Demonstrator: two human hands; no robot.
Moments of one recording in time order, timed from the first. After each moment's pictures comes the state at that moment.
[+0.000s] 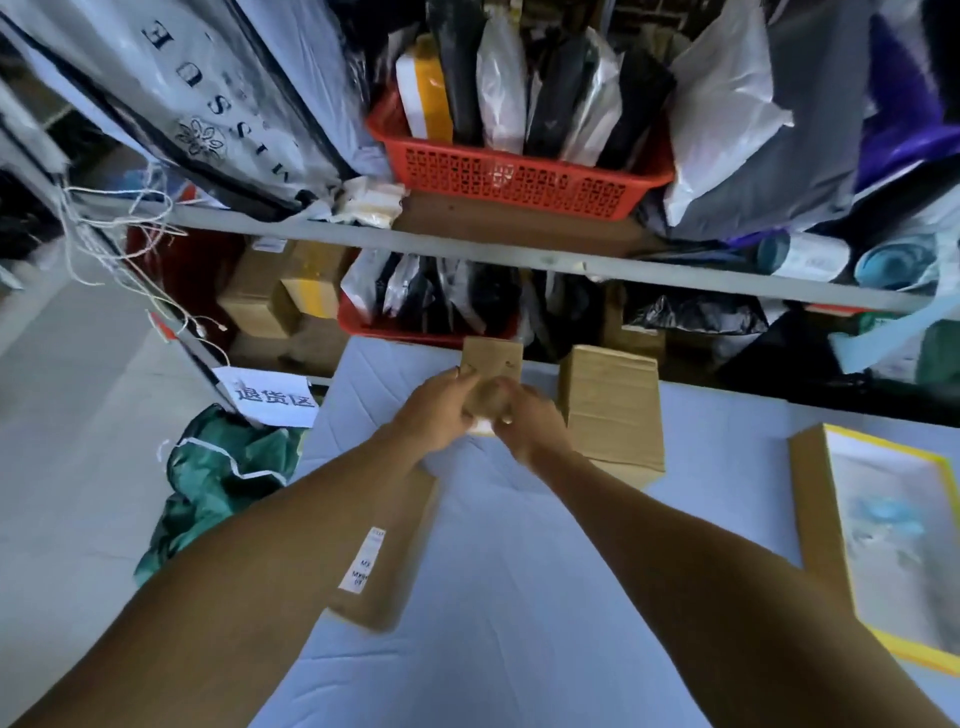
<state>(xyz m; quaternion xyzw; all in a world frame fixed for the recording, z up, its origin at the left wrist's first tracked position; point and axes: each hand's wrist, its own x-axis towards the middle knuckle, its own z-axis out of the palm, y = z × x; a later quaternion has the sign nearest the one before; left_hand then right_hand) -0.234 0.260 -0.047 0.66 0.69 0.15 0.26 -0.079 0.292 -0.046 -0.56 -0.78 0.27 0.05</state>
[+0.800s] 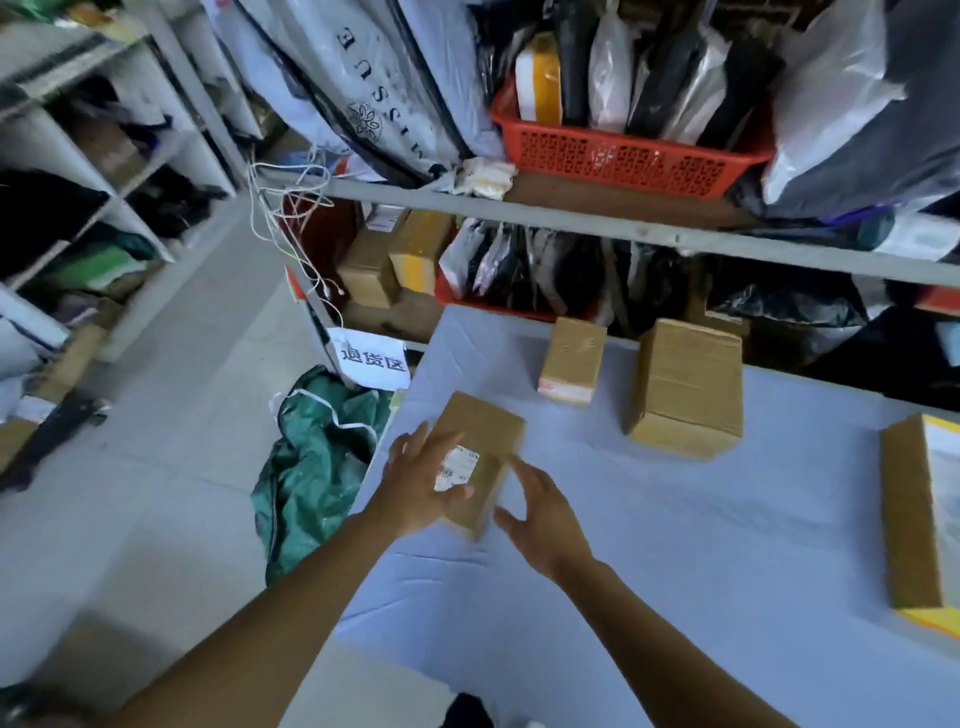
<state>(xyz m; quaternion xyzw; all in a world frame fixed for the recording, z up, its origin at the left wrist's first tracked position) -0.277 0.031 -0.062 0.52 0.79 0.15 0.29 -0.077 0.088 -0.060 -0.46 -0.79 0.41 0.05</state>
